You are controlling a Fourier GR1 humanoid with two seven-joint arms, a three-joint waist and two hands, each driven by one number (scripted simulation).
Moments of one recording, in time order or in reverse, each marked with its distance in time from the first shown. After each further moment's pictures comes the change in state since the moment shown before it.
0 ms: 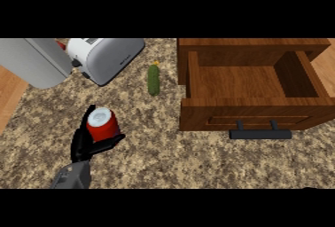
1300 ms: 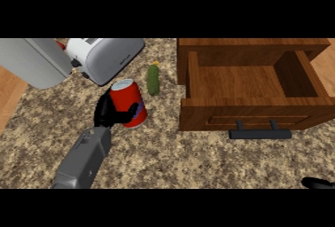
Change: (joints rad) left arm -0.336 -0.037 -0.002 0.209 0.016 -0.111 -0.043; right arm -0.047 -0.008 -0.025 0.031 0.033 -0.003 -0.017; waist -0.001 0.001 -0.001
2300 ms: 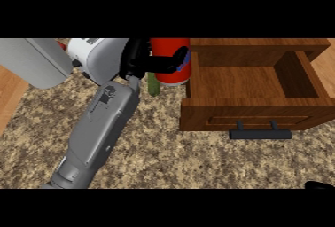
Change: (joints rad) left arm -0.258 -0.052 -0.258 -0.513 0.044 0.265 0.616; right arm -0.002 0.004 0.005 -0.057 0.018 -0.016 0.046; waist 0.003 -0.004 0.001
